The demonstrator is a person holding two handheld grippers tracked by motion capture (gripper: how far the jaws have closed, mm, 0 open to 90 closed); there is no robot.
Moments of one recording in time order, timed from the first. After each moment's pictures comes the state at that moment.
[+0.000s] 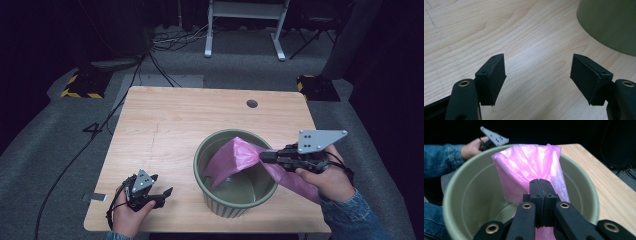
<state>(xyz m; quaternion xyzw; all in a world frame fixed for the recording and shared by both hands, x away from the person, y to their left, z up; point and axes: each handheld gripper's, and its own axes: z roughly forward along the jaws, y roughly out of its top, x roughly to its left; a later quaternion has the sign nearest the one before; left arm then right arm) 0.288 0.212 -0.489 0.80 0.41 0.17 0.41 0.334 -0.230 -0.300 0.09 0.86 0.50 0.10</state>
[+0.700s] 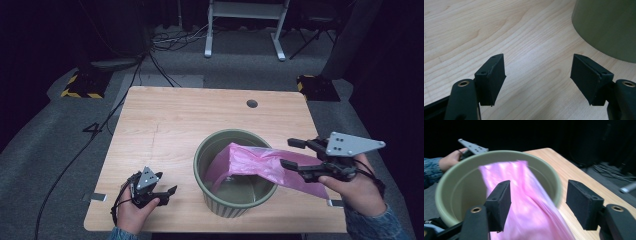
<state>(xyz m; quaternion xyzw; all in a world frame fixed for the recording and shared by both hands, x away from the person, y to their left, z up) 0.299 0.199 -0.487 0.81 0.39 0.16 0.41 0.310 -0.274 -0.289 0.18 0.82 0.52 0.17</state>
